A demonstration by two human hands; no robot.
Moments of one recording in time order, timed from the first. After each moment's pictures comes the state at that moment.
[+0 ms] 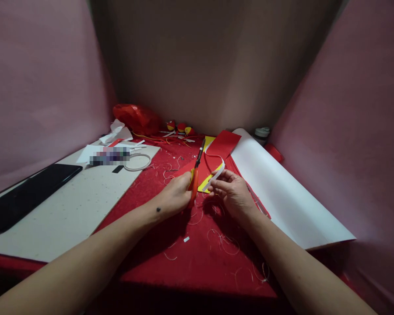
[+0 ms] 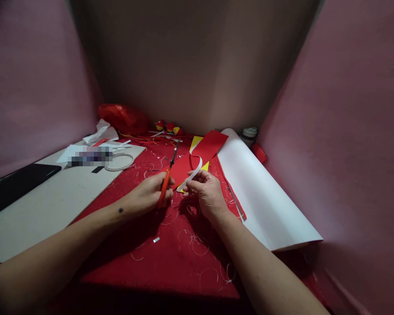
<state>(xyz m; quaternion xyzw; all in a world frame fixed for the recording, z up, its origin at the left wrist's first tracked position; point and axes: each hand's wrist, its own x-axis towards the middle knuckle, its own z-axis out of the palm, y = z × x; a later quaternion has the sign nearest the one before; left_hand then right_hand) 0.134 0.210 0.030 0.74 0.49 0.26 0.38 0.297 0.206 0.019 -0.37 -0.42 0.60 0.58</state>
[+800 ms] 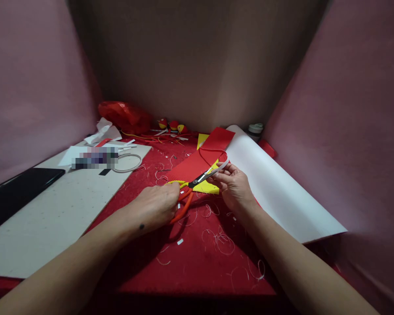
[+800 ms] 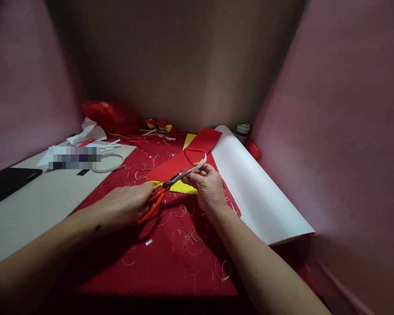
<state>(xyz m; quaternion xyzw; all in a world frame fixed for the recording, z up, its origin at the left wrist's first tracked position) 0.113 0.202 0.034 0.84 0.54 -0.01 0.10 0.306 0.218 0.018 -0.36 -0.38 0.55 0.66</state>
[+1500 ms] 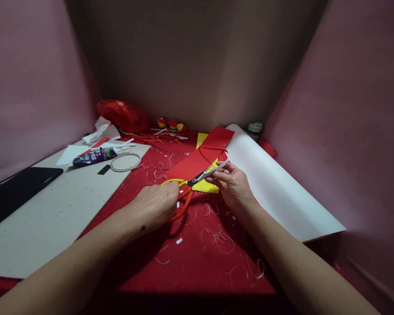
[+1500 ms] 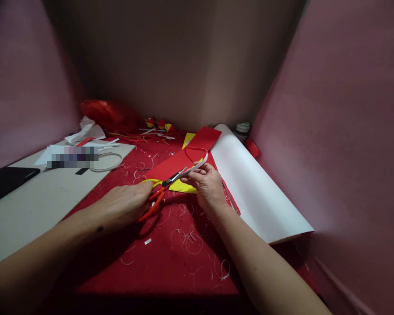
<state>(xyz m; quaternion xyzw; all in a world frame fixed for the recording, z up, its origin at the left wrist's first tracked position) 0.116 0.201 0.036 0.84 0.53 -0.05 0.05 0.308 0.220 0.017 -0.37 -0.37 0.56 0.65</state>
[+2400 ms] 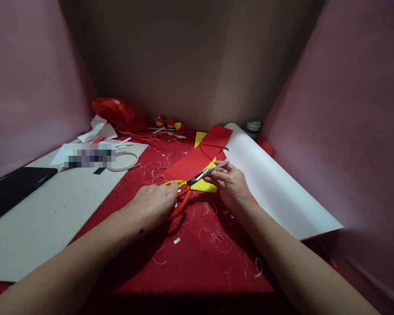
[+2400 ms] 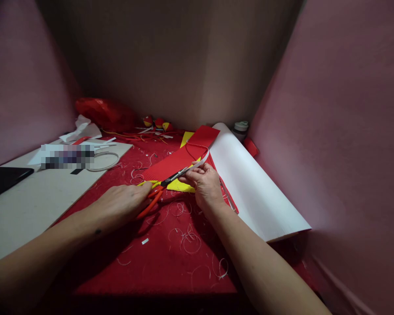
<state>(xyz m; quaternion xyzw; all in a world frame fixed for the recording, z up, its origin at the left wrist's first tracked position) 0.120 0.201 0.036 0.84 0.54 -0.08 0.03 0.309 0.222 0.014 -0.37 -0.34 0.56 0.66</state>
